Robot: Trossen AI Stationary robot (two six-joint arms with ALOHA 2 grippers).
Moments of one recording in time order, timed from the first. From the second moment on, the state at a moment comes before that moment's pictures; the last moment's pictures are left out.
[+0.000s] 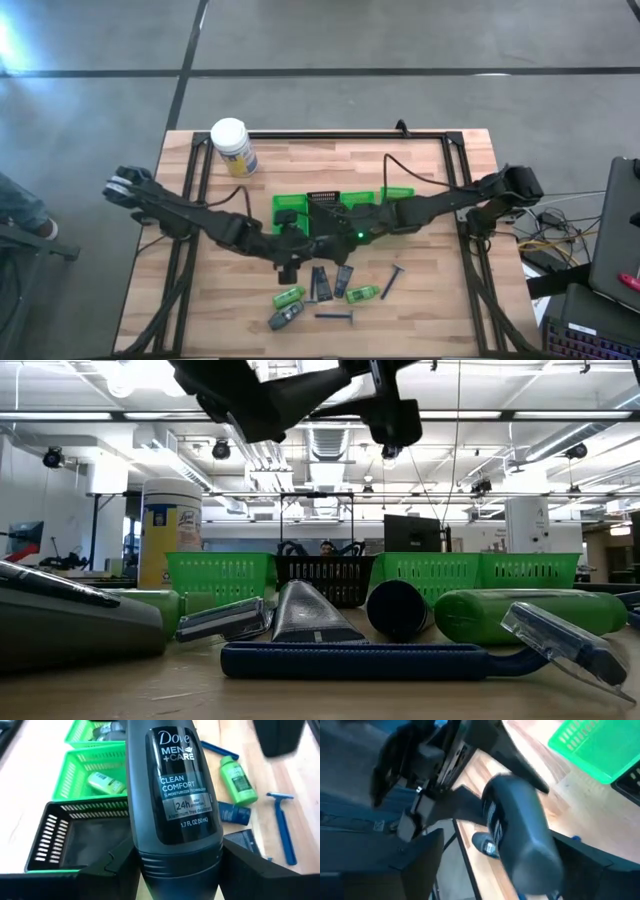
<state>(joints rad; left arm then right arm) -0.36 1.47 1.11 -0.40 -0.36 -0.23 0.19 1.63 1.18 -0.06 -0.09 1.10</state>
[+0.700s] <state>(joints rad) -0.37 1.46 1.11 -0.41 -0.40 -0.21 0.15 1.62 1.15 -0.07 -0.09 1.10</state>
